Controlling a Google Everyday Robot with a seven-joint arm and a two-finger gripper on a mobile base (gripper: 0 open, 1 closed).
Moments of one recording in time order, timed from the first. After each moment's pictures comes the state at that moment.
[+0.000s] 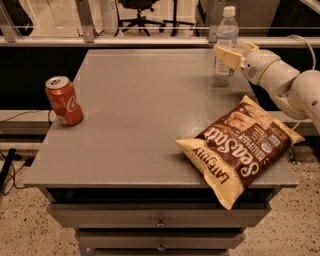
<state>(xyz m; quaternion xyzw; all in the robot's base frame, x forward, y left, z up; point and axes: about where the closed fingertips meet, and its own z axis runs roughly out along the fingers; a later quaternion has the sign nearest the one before) 0.763 -0.246 0.938 -0.18 0.63 0.21 0.72</state>
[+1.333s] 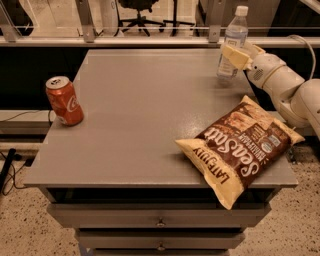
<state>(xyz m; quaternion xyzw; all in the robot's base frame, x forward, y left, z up) 0.757 -0.266 0.939 -0.12 0.62 0.25 0.74</state>
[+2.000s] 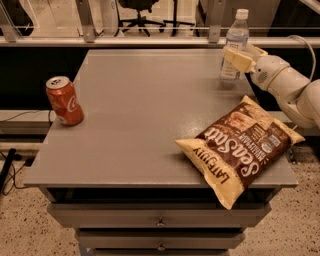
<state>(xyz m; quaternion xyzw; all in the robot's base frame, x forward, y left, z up) 0.748 -0.269 0.933 -0.15 0.62 0.25 0.73</state>
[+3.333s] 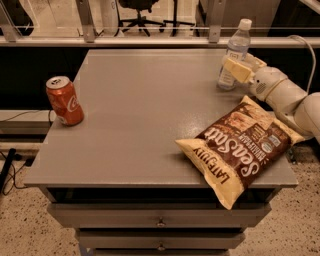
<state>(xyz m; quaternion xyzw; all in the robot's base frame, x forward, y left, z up) 0.734 -0.269 0.903 -0.13 0.63 0.26 0.72</state>
